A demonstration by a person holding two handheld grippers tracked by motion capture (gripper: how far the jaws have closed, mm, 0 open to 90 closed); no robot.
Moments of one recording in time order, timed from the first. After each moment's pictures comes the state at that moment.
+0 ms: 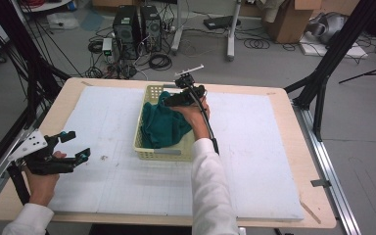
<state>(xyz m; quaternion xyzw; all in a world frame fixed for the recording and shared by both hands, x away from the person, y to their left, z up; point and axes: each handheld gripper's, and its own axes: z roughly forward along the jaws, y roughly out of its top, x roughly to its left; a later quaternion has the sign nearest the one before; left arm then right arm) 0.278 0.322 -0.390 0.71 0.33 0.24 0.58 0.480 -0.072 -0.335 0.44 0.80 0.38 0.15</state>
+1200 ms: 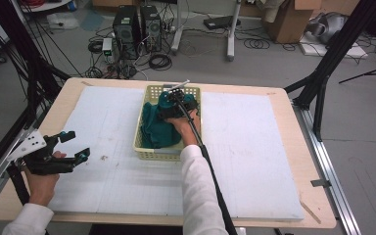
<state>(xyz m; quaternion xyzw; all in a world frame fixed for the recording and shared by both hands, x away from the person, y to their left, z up) 0.277 0.323 -0.390 0.71 0.33 0.24 0.58 0.492 -0.044 -0.400 0.47 0.82 0.30 0.13</state>
